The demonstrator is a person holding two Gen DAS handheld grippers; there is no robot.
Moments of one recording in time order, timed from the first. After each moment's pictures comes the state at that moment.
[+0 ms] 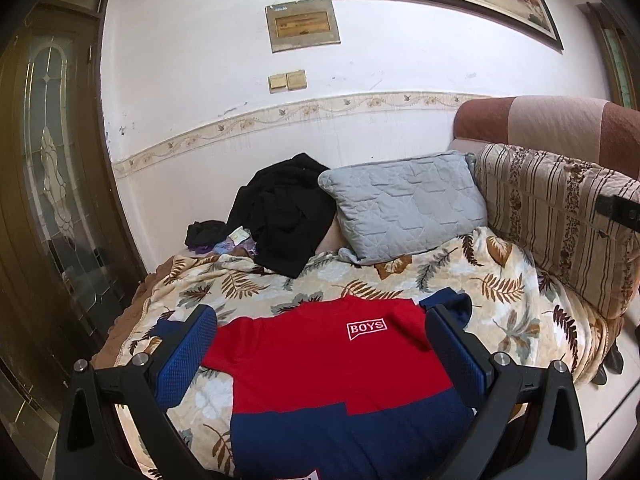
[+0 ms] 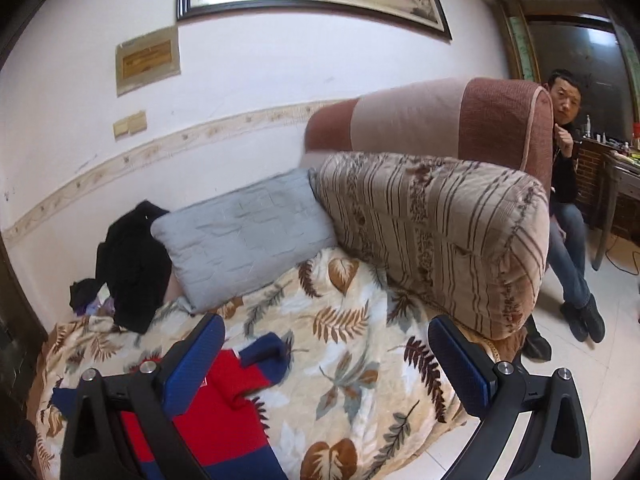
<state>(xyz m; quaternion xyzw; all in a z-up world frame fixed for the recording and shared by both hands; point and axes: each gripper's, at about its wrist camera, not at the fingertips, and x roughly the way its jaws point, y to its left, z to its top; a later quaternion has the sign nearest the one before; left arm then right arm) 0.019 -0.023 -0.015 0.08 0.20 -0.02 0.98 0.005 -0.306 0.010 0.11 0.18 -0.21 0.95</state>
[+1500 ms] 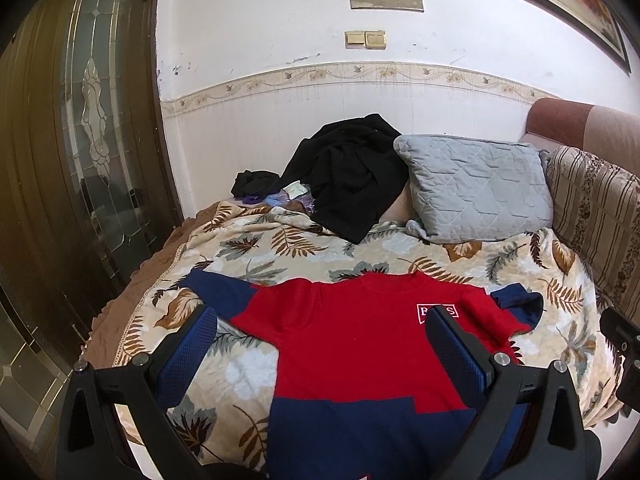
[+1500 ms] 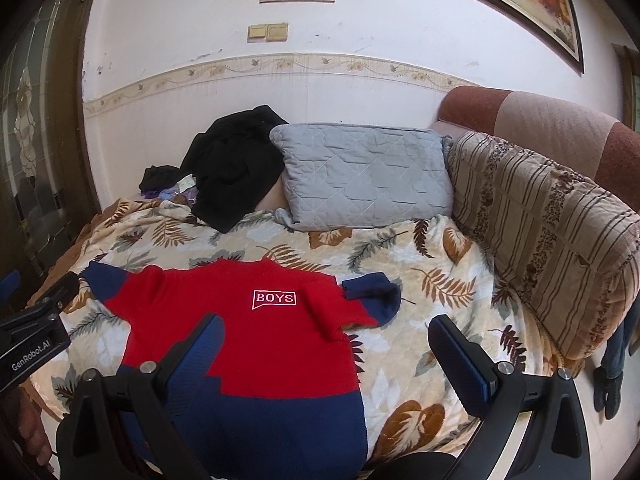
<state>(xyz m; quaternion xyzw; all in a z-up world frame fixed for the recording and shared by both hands) 0.079 0.070 -0.063 0.02 0.25 0.07 0.97 0.061 -0.152 -0.060 -0.01 0.28 -0.06 0.96</state>
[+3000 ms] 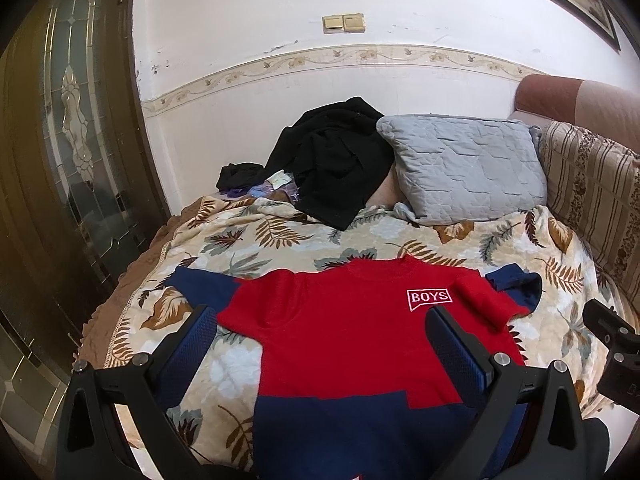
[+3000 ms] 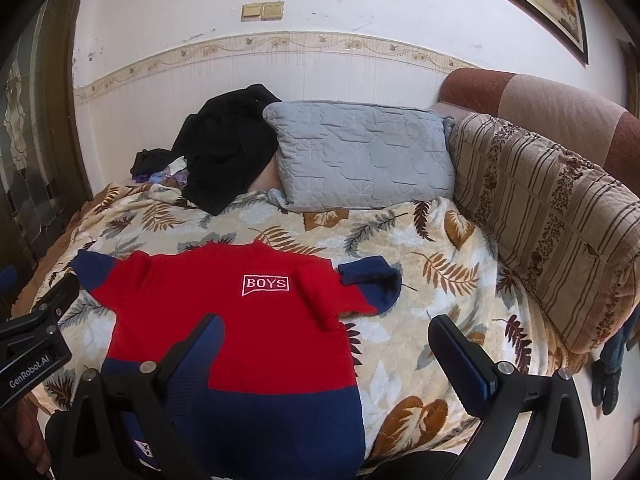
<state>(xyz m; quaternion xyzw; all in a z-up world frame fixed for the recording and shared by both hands) 0.098 0.048 -0.078 0.05 0.27 0.05 0.96 0.087 -0.158 -0.083 -0.01 0.32 -0.06 0.95</state>
